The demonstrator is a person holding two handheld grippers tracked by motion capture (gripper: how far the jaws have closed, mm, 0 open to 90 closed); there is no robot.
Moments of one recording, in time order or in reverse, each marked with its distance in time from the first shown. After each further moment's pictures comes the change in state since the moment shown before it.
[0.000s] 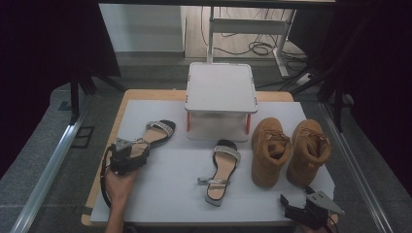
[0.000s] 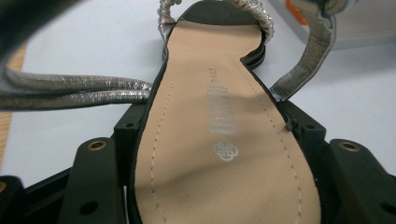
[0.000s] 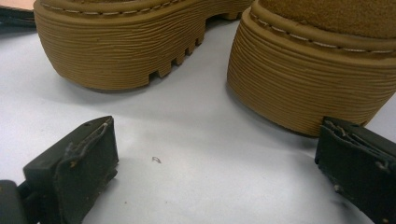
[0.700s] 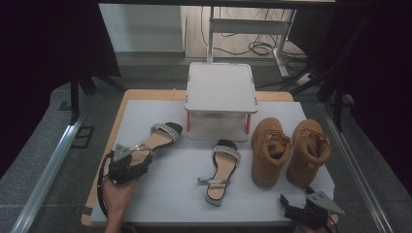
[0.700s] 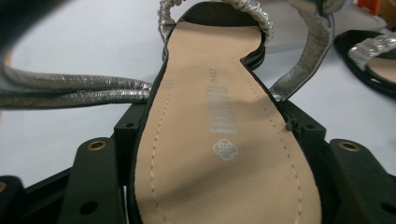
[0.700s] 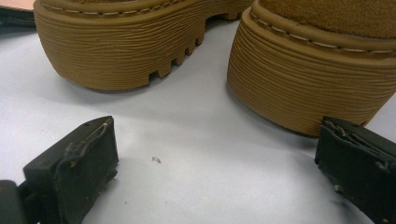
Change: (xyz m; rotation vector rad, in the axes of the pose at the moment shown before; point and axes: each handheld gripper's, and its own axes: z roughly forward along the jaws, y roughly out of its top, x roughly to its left) left arm -0.024 -0.004 -0.037 -0.047 -0.066 0.060; right arm 0.000 0.000 0.000 0.000 0.001 0.004
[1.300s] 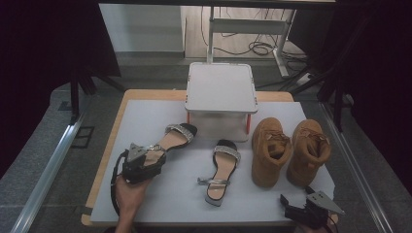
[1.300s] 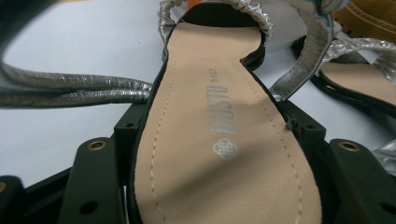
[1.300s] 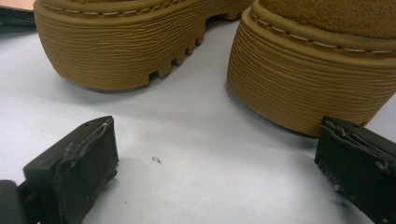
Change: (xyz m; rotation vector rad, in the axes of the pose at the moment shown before) left arm -0.034 0.009 0.014 -0.007 -0.073 0.032; right arm 0.000 0.000 0.000 -0.001 0.000 -0.002
